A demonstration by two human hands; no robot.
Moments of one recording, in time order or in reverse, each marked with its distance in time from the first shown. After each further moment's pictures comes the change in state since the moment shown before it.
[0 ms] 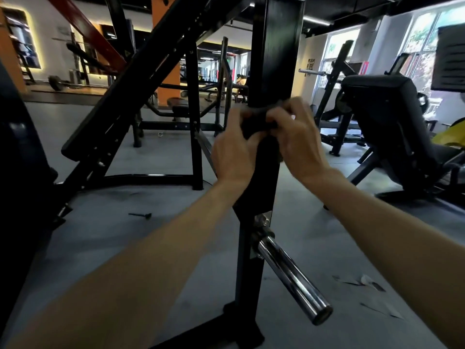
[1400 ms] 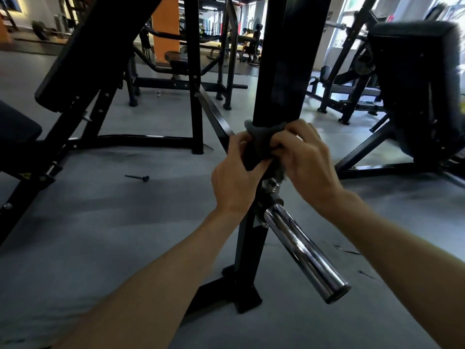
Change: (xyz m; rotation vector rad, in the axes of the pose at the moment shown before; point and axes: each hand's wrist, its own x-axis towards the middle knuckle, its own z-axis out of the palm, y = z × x) left_hand -0.102 -0.098 0.021 0.047 -0.075 -0.205; right_hand -0.111 0.016 0.047 0.073 -0.133 -0.030
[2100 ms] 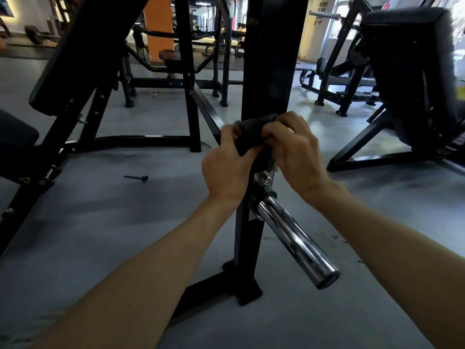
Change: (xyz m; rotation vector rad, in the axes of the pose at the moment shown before) left_hand 0.009 0.018 -0.003 0.205 0.079 0.085; right_hand -0.002 0.007 0.006 0.034 0.099 0.023
